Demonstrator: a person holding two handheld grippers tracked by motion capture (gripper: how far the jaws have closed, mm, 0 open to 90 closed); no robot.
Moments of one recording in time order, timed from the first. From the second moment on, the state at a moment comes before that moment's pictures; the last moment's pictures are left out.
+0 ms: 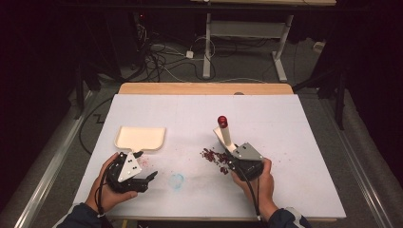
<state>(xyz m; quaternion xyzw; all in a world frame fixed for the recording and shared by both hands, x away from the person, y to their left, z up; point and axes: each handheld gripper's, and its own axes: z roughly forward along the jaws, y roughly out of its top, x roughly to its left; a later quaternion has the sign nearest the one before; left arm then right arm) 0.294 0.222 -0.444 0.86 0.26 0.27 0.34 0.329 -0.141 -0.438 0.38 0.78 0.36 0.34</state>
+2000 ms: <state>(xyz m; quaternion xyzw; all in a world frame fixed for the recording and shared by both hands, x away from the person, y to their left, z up) 0.296 0.221 -0.447 0.87 0.26 0.26 0.34 0.362 -0.157 -0.430 0.21 0.81 0.53 0.14</state>
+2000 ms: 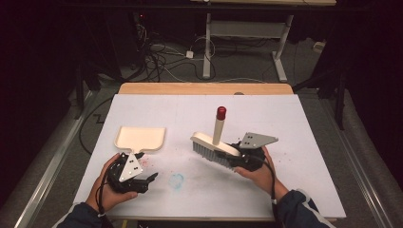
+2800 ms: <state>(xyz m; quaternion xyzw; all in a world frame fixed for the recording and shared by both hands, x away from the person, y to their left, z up) 0.294 0.220 -0.448 0.87 0.25 0.25 0.33 0.337 -0.120 -0.454 0.43 0.73 0.47 0.24</state>
